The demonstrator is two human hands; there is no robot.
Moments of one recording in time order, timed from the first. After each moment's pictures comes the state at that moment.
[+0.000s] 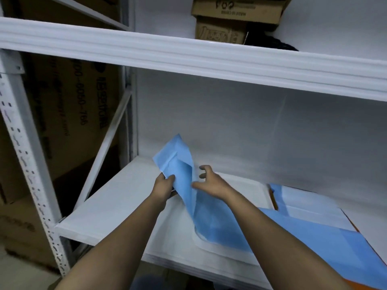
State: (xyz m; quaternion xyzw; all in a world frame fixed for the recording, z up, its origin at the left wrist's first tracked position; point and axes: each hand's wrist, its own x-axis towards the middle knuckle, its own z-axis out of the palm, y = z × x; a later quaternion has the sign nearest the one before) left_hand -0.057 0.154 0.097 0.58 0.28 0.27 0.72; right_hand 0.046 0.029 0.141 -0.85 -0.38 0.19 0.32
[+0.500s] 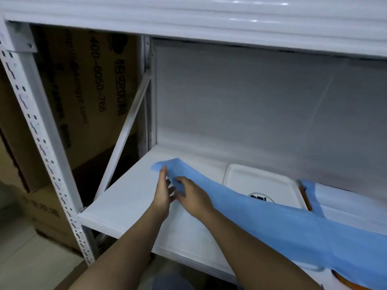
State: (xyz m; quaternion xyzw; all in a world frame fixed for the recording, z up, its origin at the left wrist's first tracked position) left_hand -0.080 0.203 0.042 0.47 0.34 0.33 0.74; right_hand -0.009 0.127 0.049 -0.80 -0.51 0.08 0.29
